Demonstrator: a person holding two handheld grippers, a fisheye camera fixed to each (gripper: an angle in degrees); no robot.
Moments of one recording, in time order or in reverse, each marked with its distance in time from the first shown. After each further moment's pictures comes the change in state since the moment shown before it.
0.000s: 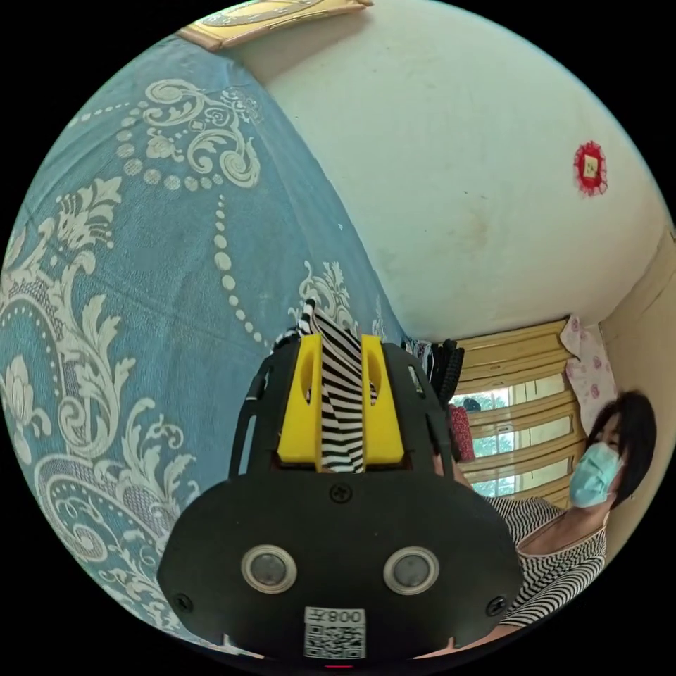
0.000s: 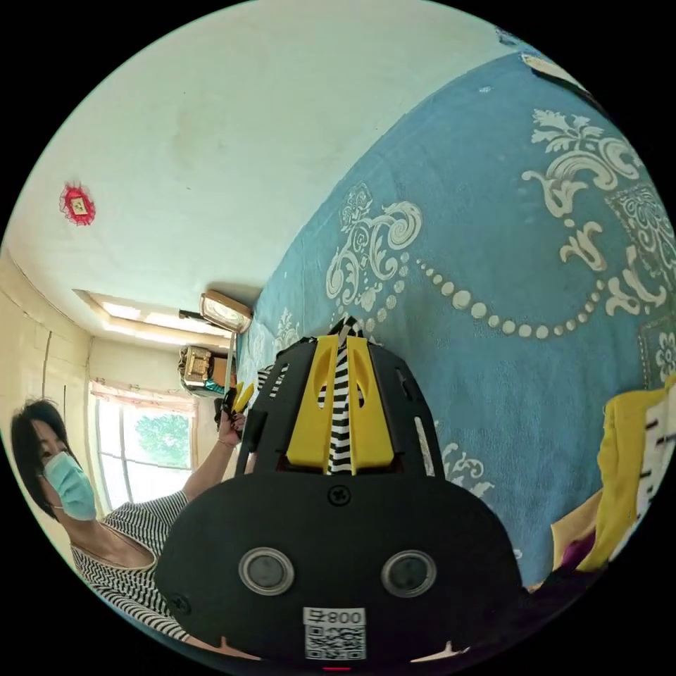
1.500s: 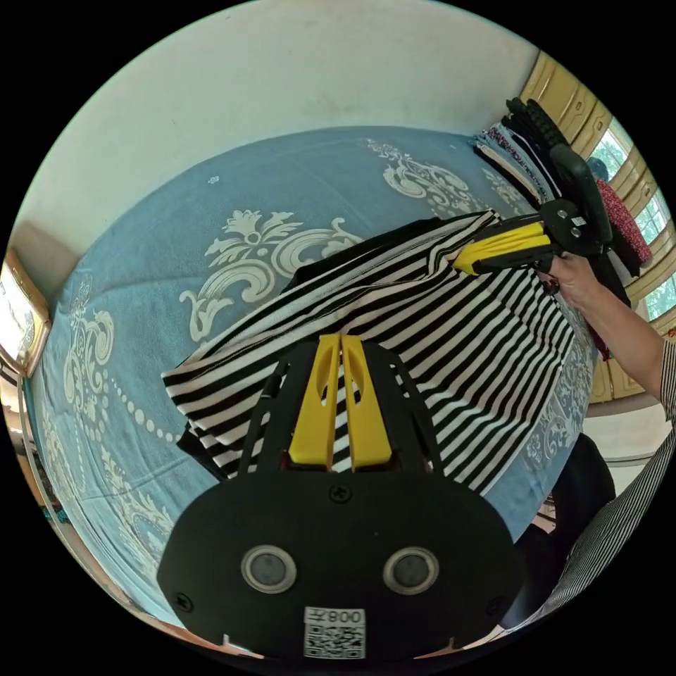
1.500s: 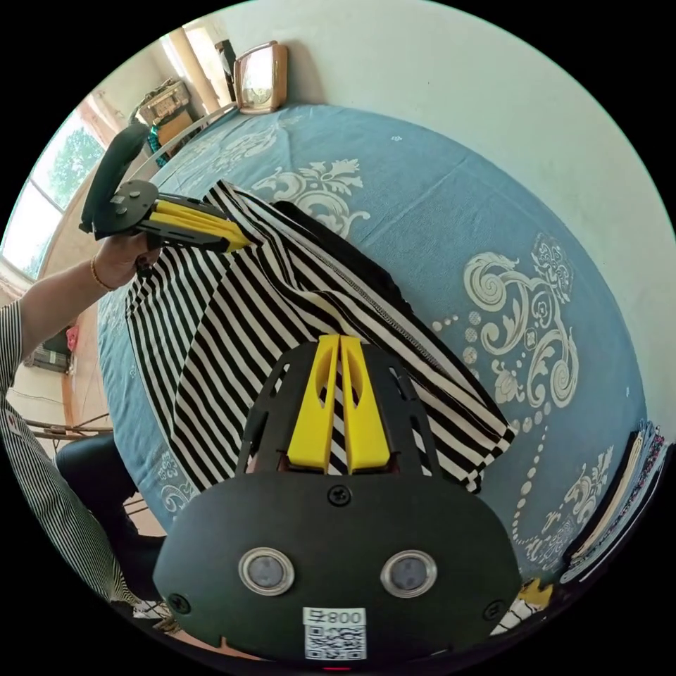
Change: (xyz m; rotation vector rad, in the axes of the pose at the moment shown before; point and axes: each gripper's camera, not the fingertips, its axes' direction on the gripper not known) left arm 0.313 -0.026 0.217 -0.425 -0.740 0.752; right arm -0.274 0.046 0.419 -0.444 0.582 -0.882
